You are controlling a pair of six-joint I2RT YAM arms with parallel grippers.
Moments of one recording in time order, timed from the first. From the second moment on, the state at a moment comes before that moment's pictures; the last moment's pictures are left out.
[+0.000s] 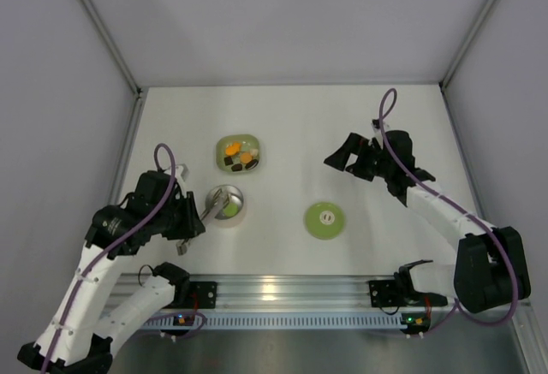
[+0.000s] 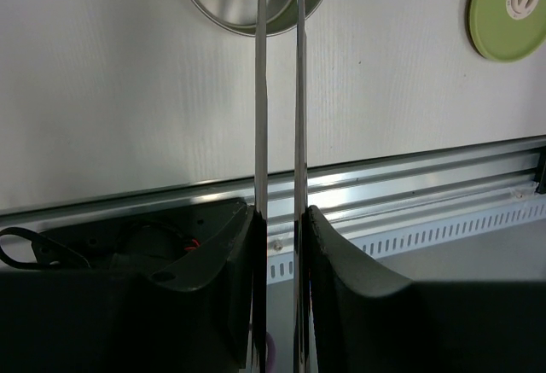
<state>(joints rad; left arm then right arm) -0.43 0.73 1.07 -1.31 0.05 -0.50 0.25 1.24 0.72 -0.01 -0.41 0.63</state>
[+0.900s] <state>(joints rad) -0.43 0.87 1.16 -1.28 0.03 -0.50 0.26 1.26 0.74 -0.01 -0.39 0.62</state>
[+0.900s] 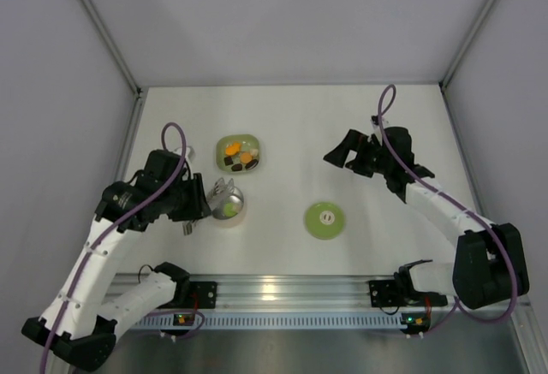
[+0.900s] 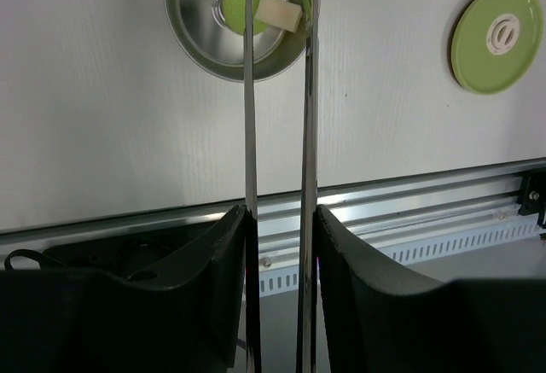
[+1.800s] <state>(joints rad) -0.43 1.27 1.23 -0.98 0.04 -0.45 0.26 1.30 0.79 -0.01 -0.41 0.60</state>
